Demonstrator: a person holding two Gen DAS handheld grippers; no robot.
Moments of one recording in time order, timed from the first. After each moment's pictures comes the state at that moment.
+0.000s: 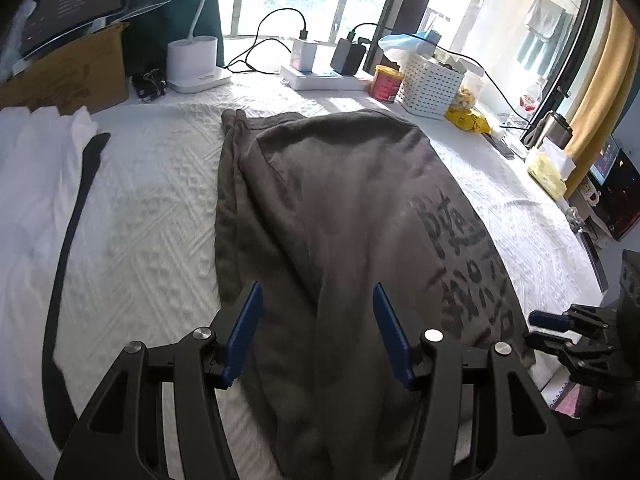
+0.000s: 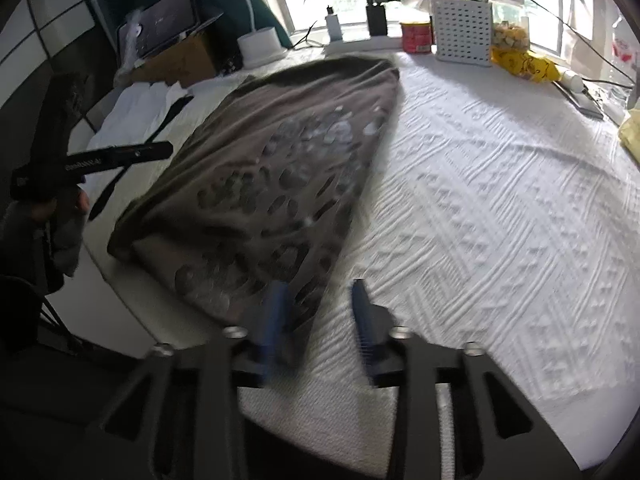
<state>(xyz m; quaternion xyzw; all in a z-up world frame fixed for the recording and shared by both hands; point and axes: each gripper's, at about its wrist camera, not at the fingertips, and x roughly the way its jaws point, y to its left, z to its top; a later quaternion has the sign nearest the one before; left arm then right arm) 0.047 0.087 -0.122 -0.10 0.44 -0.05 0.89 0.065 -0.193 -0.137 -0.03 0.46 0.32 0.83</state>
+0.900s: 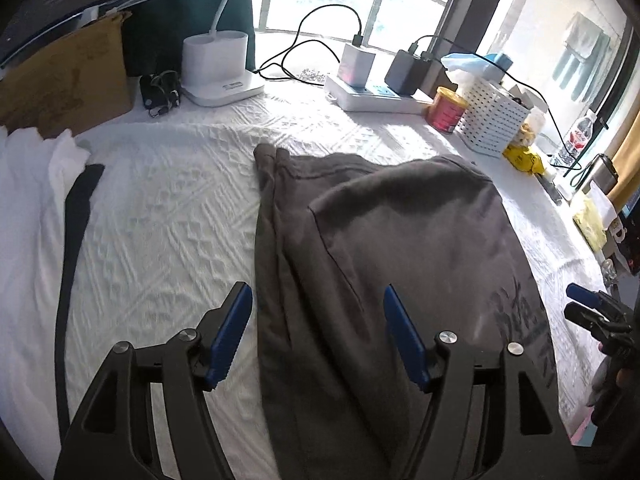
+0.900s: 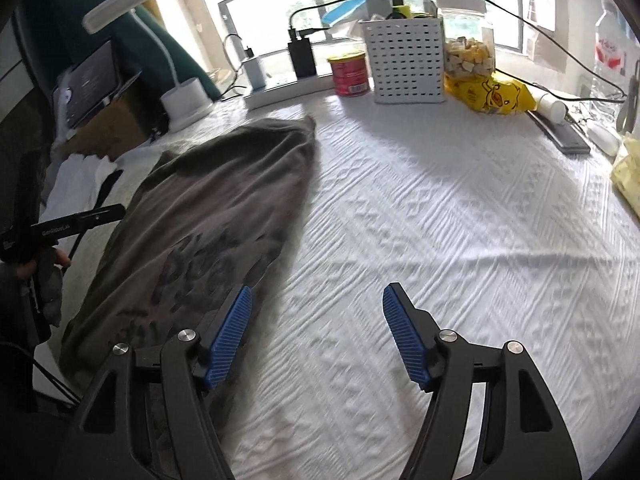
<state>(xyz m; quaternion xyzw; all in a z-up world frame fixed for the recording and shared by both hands) 0.137 0.130 -0.134 -0.12 0.45 -0.01 0.88 0.191 -0.196 -0.135 0.00 0.45 0.26 0.86</state>
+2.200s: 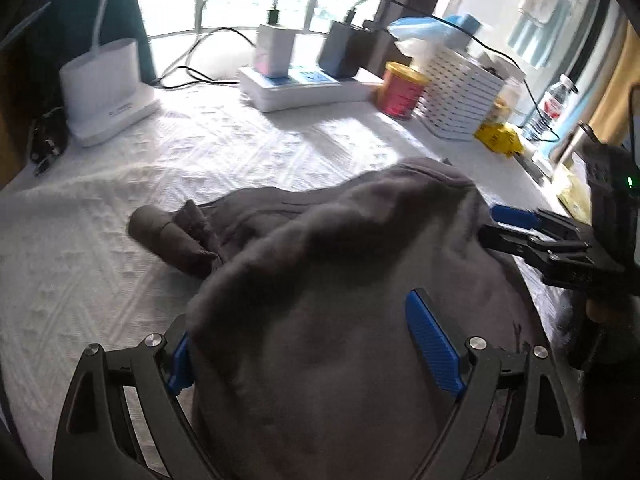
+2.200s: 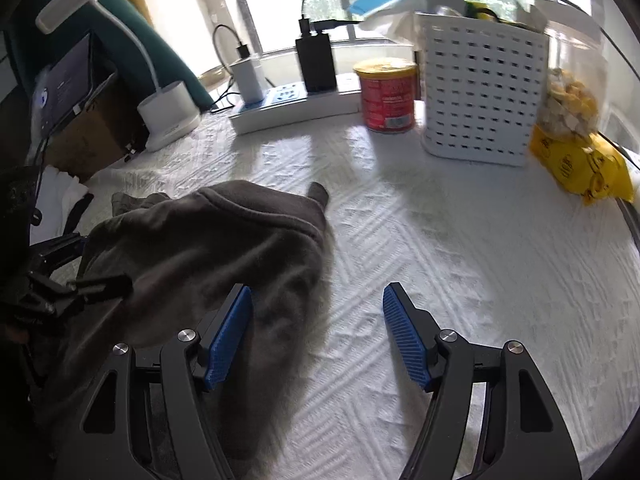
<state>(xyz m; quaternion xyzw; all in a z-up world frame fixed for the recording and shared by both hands) 0.215 0.089 -0.154 -0.08 0.46 -0.10 0.88 0.303 -0.120 -0.158 -0.04 0.44 0.31 0.84</state>
